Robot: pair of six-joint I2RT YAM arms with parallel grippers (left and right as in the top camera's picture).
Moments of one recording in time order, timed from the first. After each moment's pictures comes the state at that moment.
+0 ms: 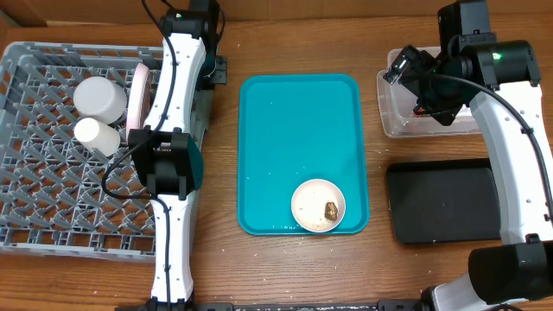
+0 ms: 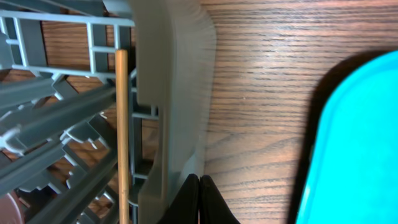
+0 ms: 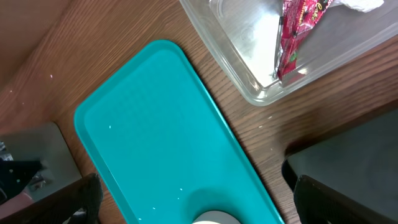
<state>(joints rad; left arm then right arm) -0.11 2.58 2.60 -1.44 -0.13 -0.13 0.10 1.72 1.83 -1.25 -0.11 0.72</state>
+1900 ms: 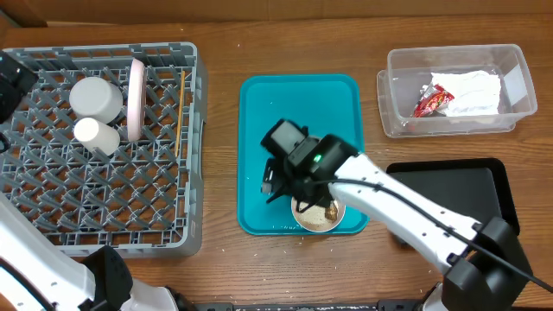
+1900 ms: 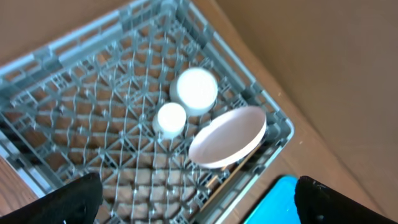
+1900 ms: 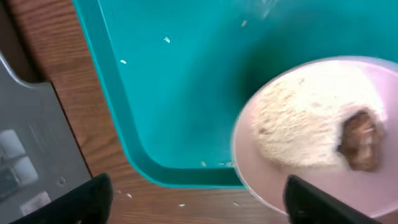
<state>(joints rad) 0.55 1.72 2.57 -1.69 0.07 -0.44 0.83 1.72 1.36 -0.95 -0.06 1.04</state>
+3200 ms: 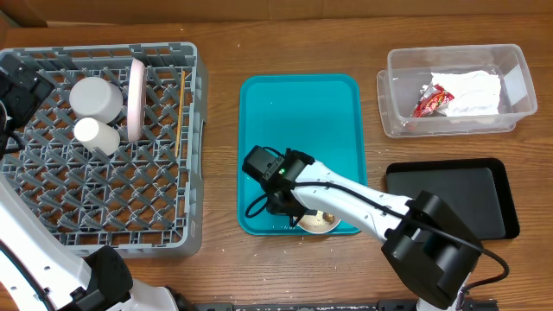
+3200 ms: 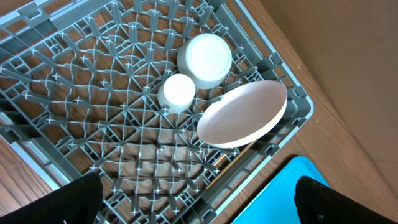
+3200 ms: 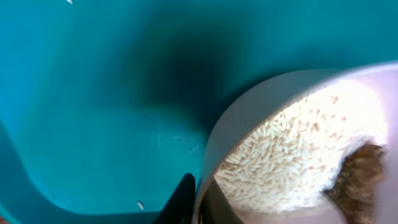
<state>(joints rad) 0.55 1.72 2.43 -1.69 0.08 -0.45 0.90 1.93 1.37 -0.98 0.05 0.99</state>
